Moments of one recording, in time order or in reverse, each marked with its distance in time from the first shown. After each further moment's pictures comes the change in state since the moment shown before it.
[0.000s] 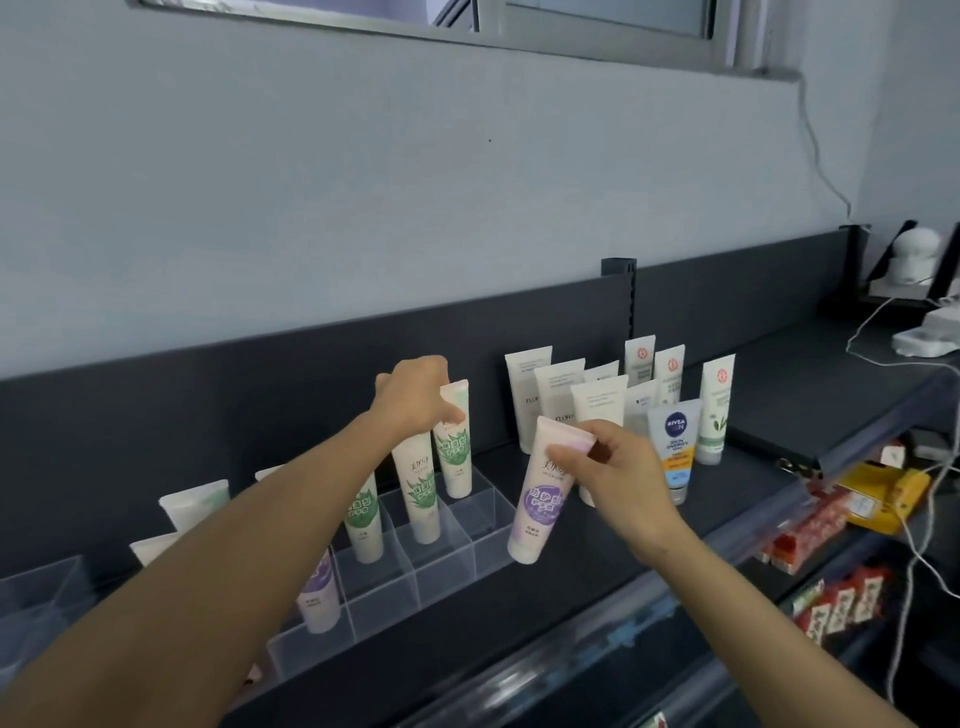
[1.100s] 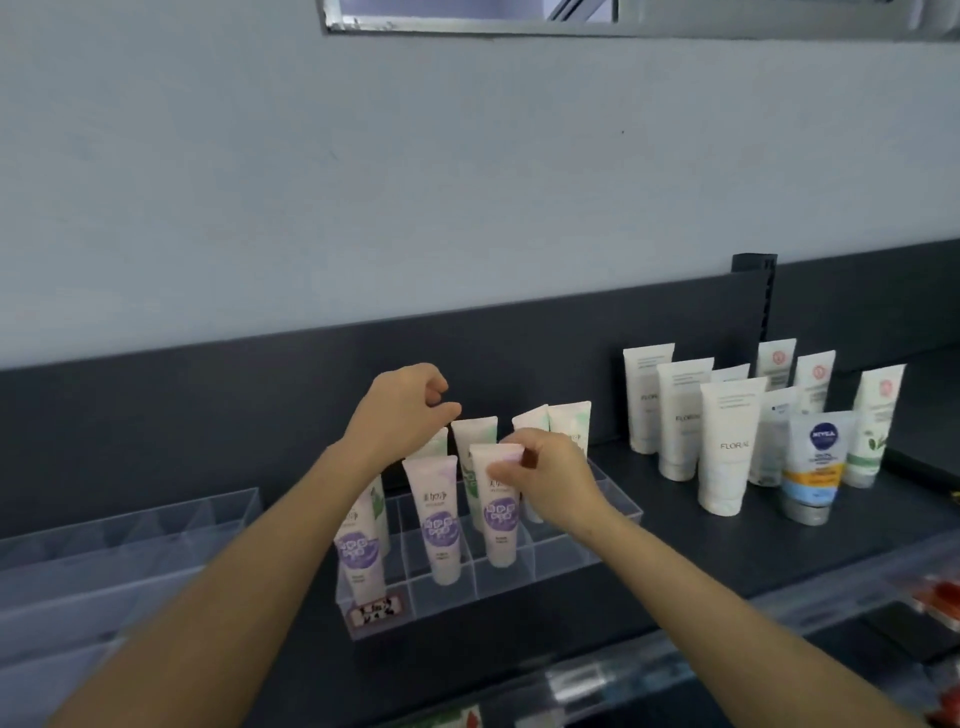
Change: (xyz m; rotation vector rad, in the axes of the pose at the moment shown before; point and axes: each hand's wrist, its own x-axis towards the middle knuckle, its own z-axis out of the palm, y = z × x) left_hand -0.108 -0.091 -0.058 -0.125 0.192 -0.137; right_hand -0.006 -0.030 0.144 -0.174 -0.416 -0.102
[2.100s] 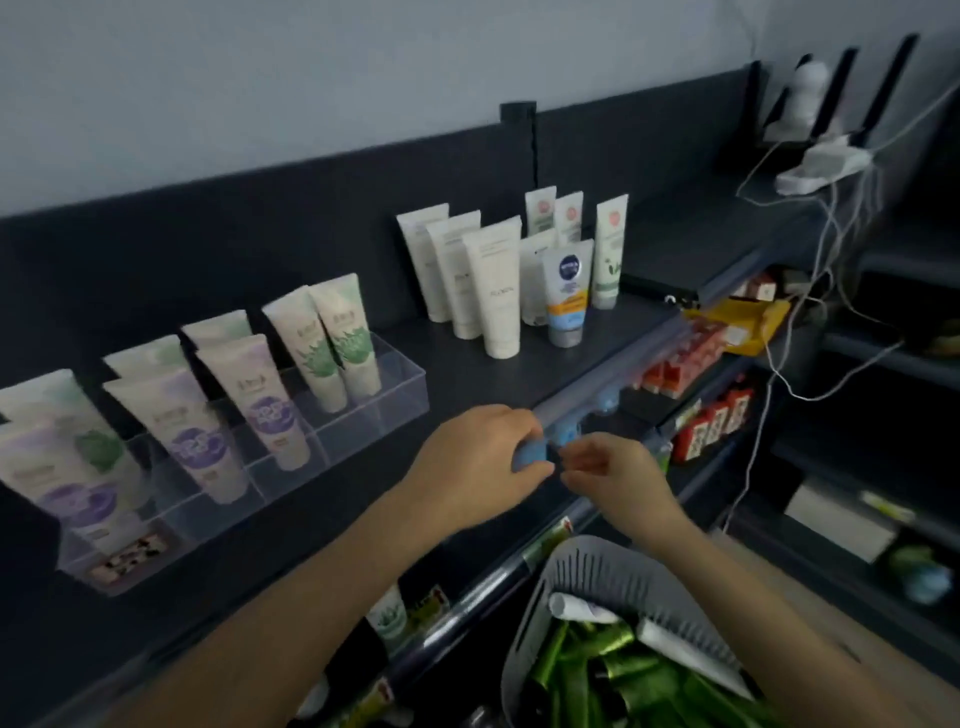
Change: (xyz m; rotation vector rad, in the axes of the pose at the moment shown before) left_hand -0.122 0.158 0.157 -0.098 -0.390 0.637; right_hand -0.193 0.140 -0.114 -0.095 0.292 0.486
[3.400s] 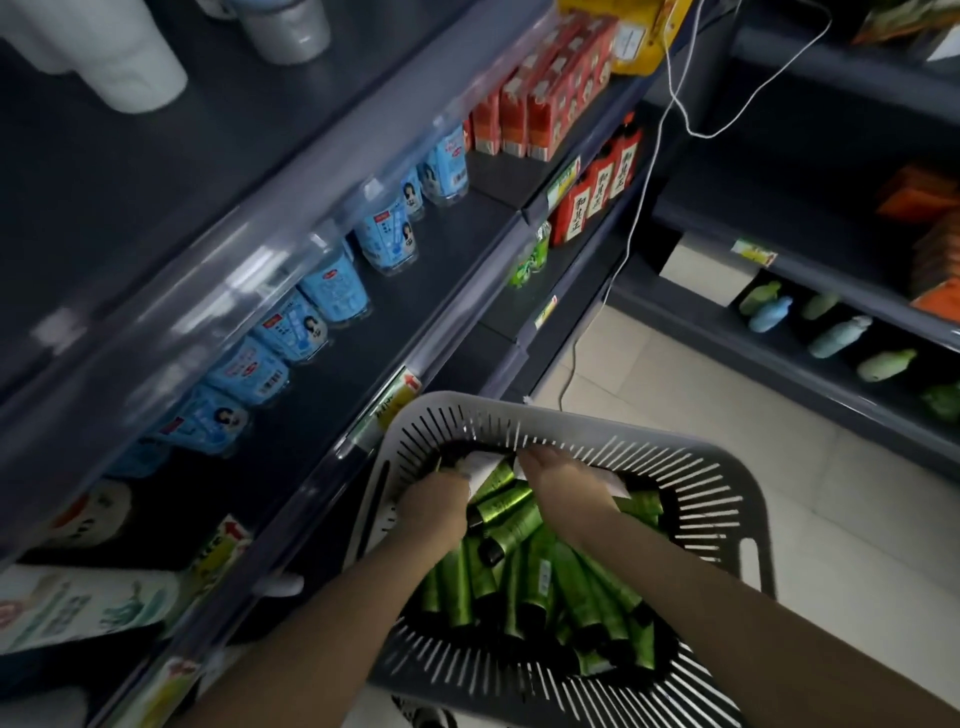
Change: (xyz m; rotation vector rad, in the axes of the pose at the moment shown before) left_hand -0.017 0.011 0.355 0.186 -0.987 -0.271; right_hand -0.054 0.291 0.048 -0.774 -0.443 0.221
